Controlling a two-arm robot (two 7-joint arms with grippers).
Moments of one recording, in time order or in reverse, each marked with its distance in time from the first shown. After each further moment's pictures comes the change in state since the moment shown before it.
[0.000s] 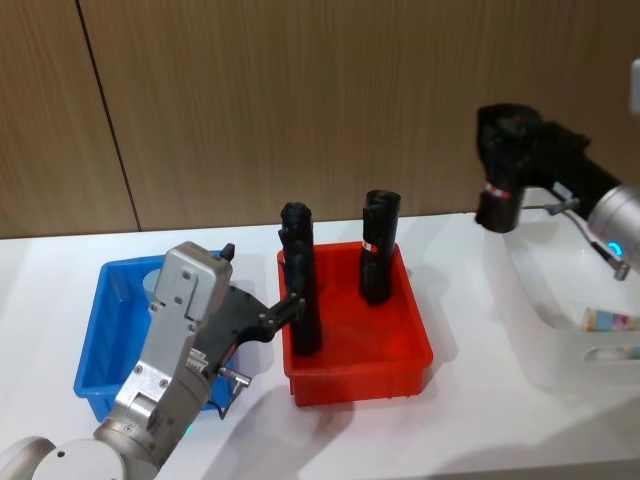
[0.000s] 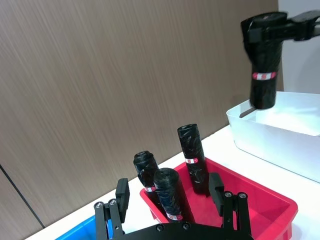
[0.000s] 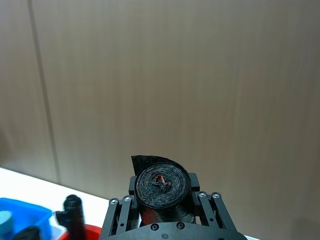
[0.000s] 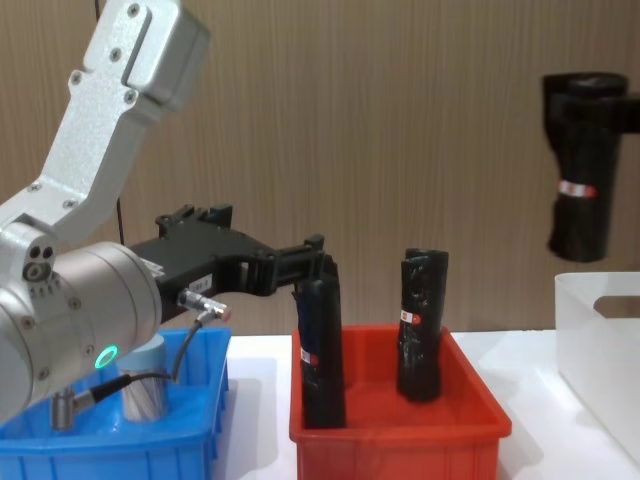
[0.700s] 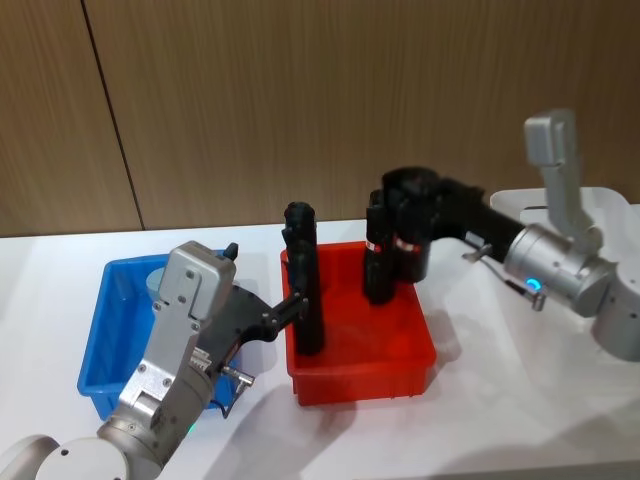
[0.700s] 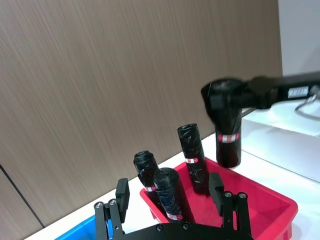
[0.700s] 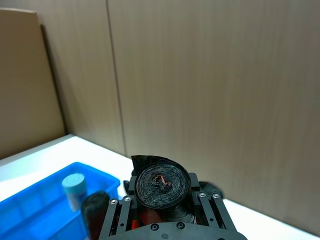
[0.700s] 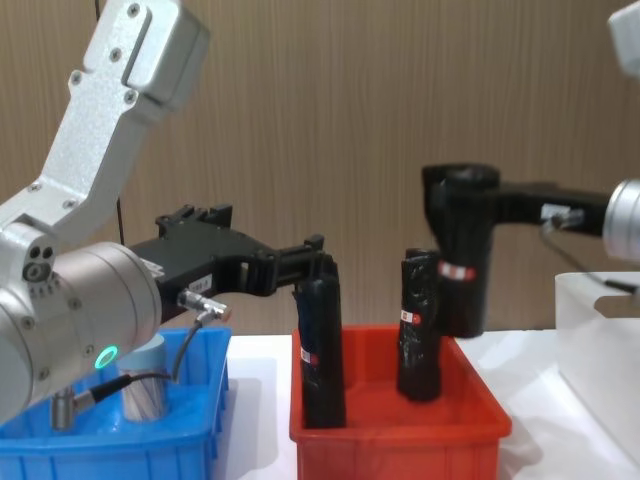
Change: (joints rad) left arm 0.000 0.000 0.000 0.000 0.000 0.000 0.000; right arm 0.156 -0.110 -0.095 0.391 -0.007 -0.141 0.275
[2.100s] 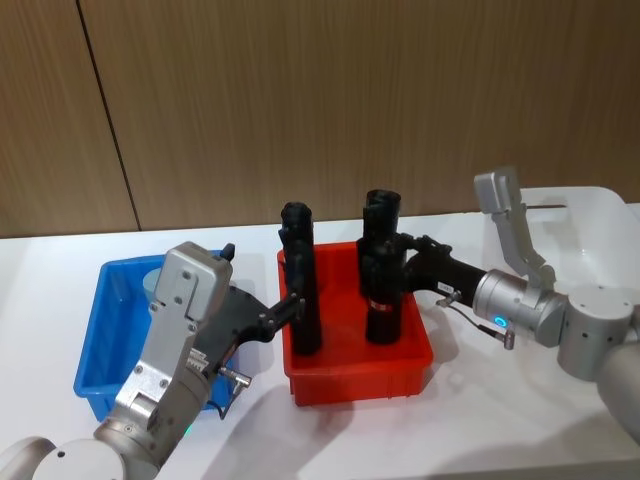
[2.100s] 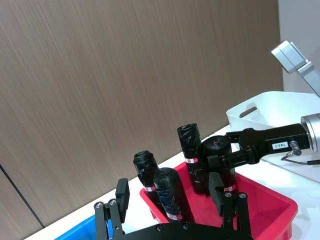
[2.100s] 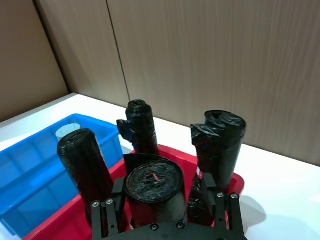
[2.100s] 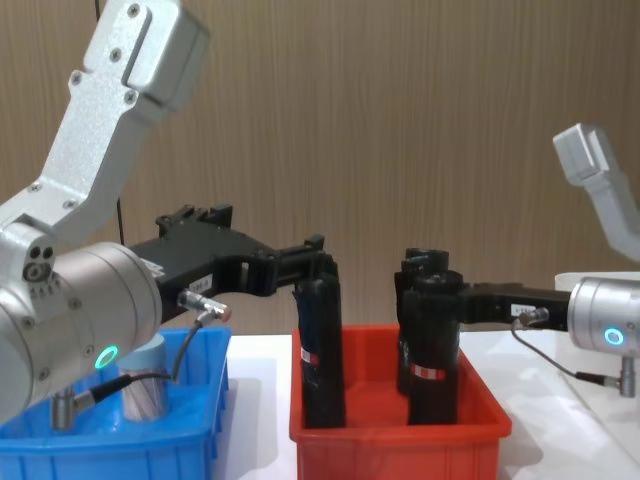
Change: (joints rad) left arm 0.000 0.000 0.000 0.000 0.000 0.000 0.000; right arm 0.220 -0.088 -0.038 0.568 -0.040 -0.148 0.097
